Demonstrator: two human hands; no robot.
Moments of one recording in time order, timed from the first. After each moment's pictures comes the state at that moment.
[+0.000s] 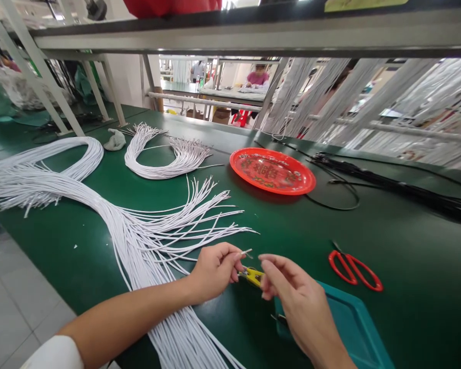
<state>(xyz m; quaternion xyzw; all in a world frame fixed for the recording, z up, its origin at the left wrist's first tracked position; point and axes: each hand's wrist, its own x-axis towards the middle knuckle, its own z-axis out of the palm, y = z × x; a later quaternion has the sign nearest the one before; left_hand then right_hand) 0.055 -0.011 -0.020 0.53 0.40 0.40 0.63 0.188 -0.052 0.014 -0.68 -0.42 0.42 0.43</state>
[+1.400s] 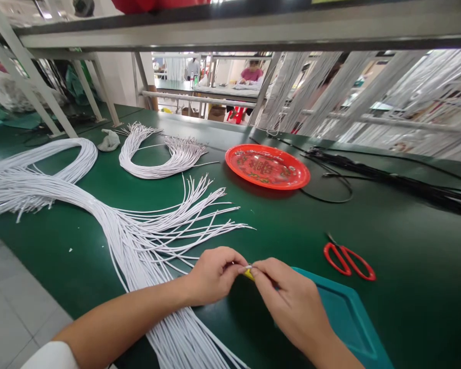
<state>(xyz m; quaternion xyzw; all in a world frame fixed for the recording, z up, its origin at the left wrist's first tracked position) 0.047 -0.013 -0.012 0.71 0.36 0.35 0.49 0.199 -0.052 0.012 -0.61 -0.68 0.23 0.33</state>
